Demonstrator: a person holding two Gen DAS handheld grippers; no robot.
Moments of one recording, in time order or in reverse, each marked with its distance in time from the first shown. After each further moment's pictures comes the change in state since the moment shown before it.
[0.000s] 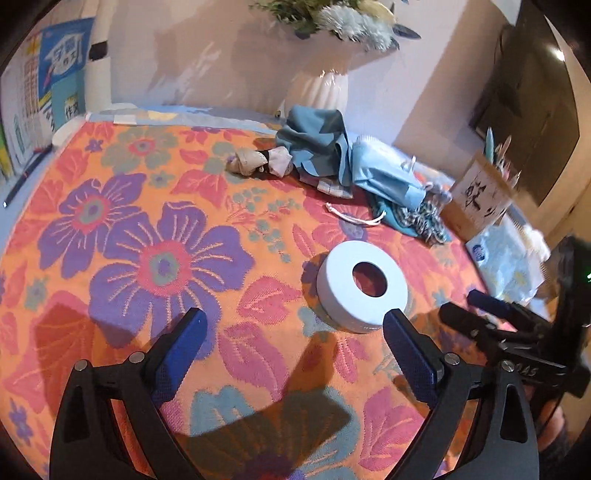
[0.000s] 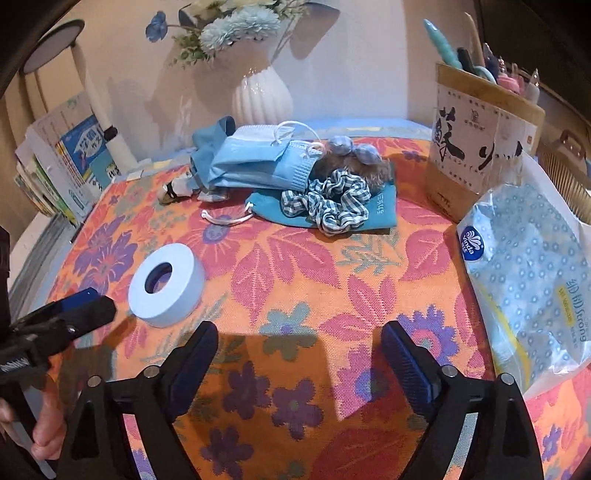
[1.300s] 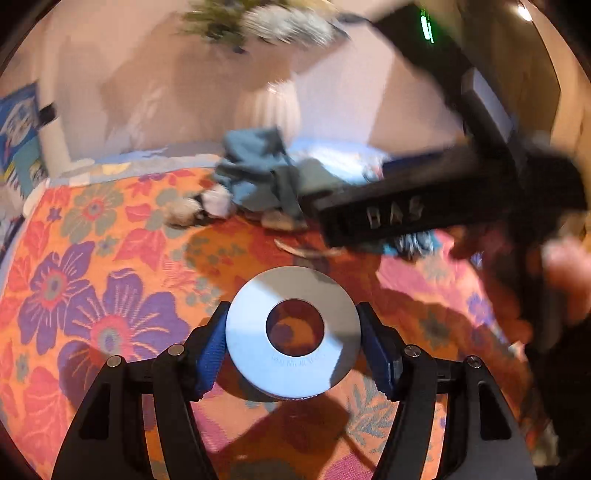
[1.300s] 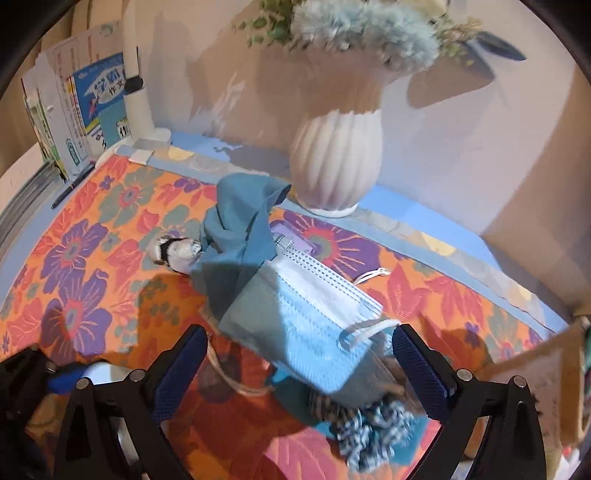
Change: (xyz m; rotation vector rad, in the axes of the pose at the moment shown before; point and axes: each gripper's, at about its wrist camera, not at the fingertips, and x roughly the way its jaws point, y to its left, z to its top) left arm 0.023 -0.035 0.025 0.138 -0.074 0.034; right arm 0.071 0.078 0.111 -0.388 0.071 -0.045
